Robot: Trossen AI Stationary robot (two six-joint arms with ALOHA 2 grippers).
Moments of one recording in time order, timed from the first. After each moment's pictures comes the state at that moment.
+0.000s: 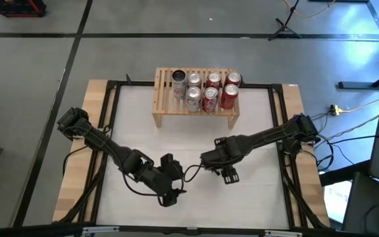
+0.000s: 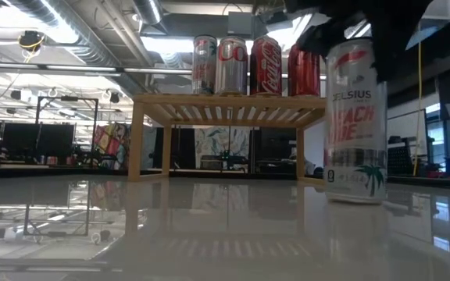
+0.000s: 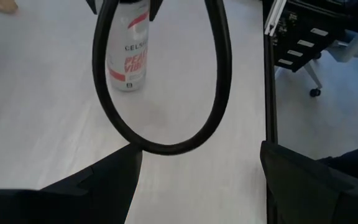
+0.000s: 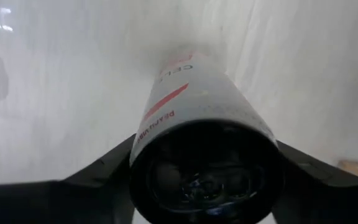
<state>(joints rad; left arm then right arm) -0.53 1.68 1.43 -0.56 -0.35 -0.67 0.31 1.85 1.62 -1.31 -0.04 0.08</state>
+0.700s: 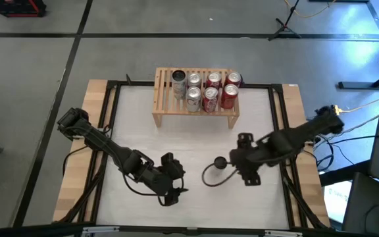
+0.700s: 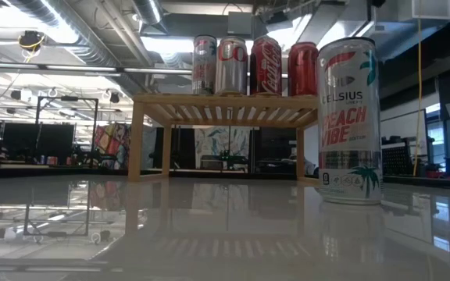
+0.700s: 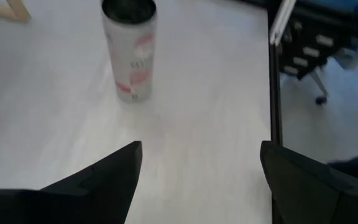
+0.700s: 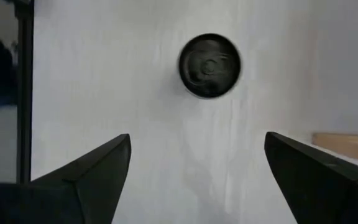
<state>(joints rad) -0.53 1.68 1.43 -0.55 -0.38 -0.67 0.47 1.56 1.66 -1.38 0.10 0.34</state>
